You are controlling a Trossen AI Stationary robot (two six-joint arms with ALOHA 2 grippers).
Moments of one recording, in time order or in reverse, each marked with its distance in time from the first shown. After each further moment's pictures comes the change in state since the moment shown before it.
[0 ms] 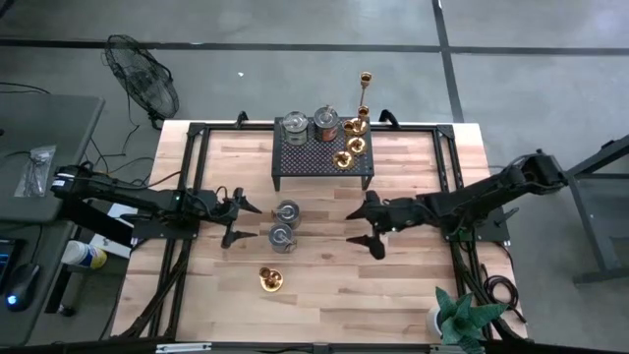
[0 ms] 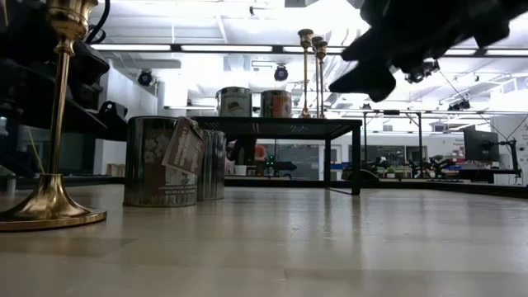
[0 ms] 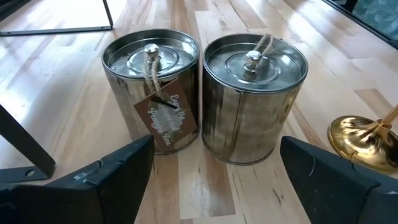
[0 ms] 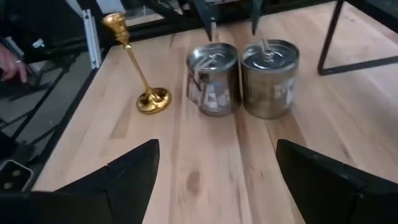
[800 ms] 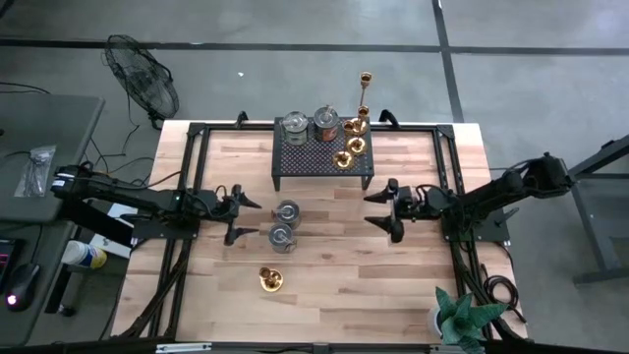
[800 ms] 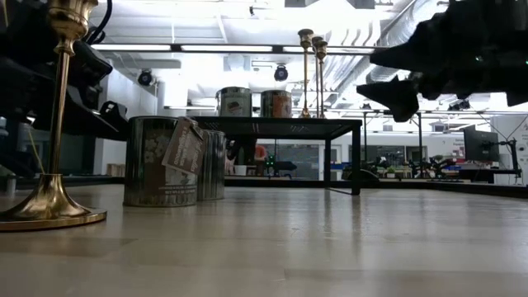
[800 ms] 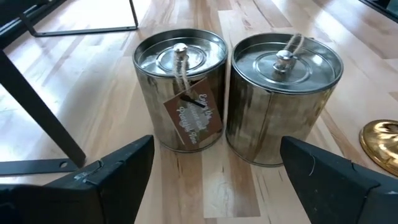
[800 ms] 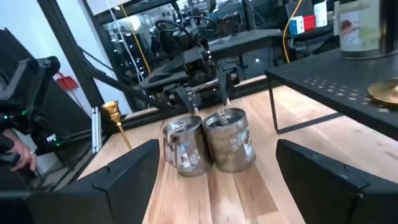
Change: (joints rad) left arm 0.000 0.000 0.000 0.000 -0.089 0.008; right arm -0.135 -0.060 -0.478 0.844 -0.002 0.000
